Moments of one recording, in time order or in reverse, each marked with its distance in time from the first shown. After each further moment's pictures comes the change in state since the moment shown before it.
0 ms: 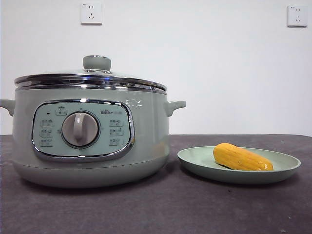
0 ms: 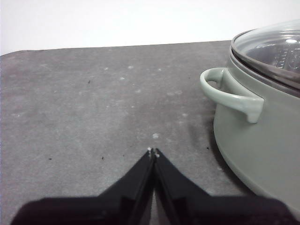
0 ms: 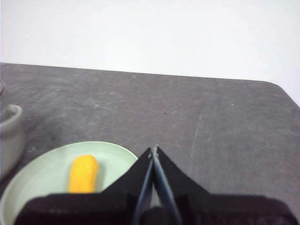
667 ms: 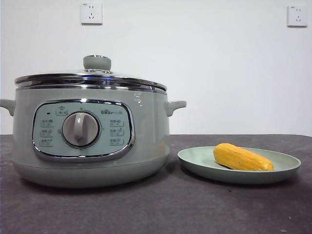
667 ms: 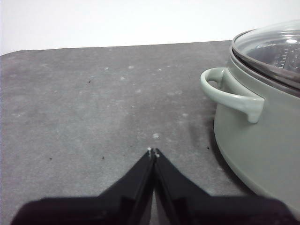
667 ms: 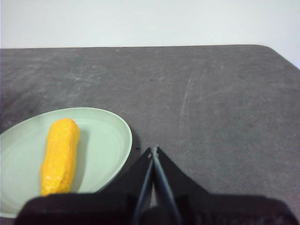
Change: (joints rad) left arm 0.000 0.000 0.000 0.000 0.000 0.000; right arm -0.126 -0.165 -0.210 -0.007 -0.071 0.065
